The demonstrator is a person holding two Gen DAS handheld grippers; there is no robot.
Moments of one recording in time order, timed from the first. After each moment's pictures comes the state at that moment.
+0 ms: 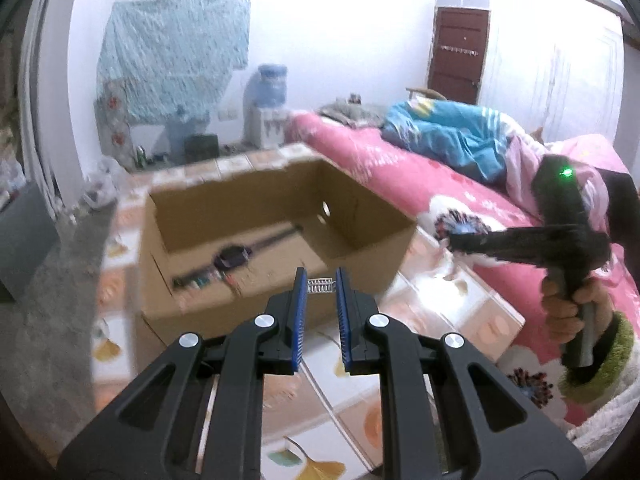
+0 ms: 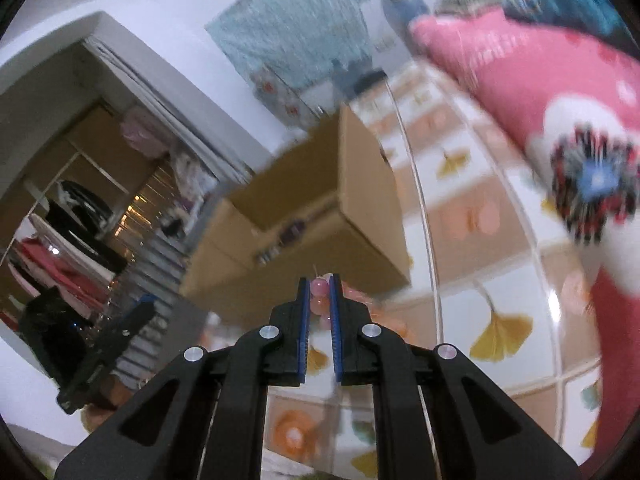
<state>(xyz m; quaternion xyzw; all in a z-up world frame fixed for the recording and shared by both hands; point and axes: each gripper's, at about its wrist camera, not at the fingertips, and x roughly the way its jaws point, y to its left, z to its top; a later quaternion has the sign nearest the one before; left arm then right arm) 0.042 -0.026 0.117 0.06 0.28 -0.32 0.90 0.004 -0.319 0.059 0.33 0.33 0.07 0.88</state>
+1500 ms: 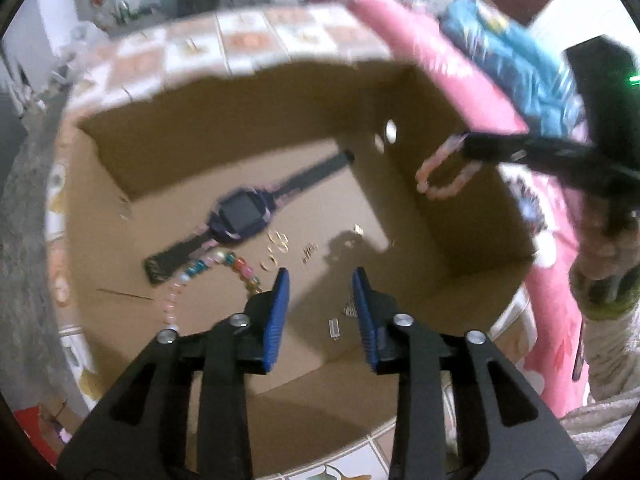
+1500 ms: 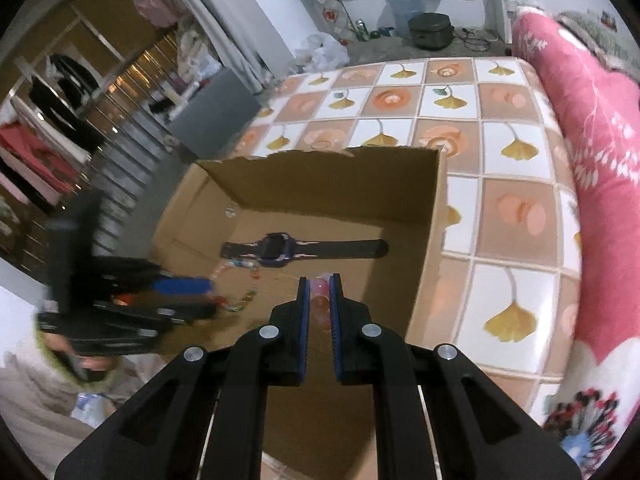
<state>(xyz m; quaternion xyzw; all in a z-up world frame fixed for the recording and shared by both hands) 0.223 -0.059 0.062 0.04 0.56 -0.31 0.77 0.223 -0.299 0.077 0.14 0.52 0.15 0.83</state>
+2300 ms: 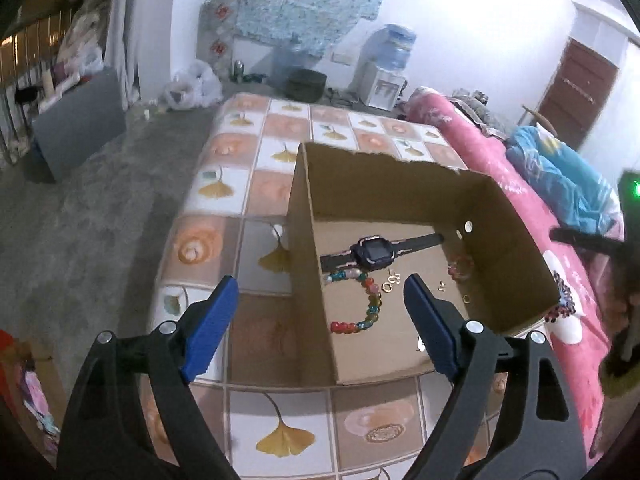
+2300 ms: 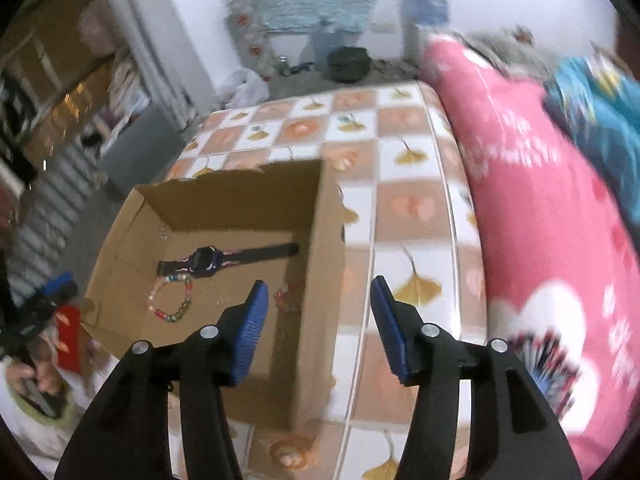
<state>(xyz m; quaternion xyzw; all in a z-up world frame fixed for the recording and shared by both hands) 0.183 0.056 0.087 -0.06 0.43 -0.16 0.89 0.158 -0.327 0.094 0.14 0.48 -0.01 0.87</state>
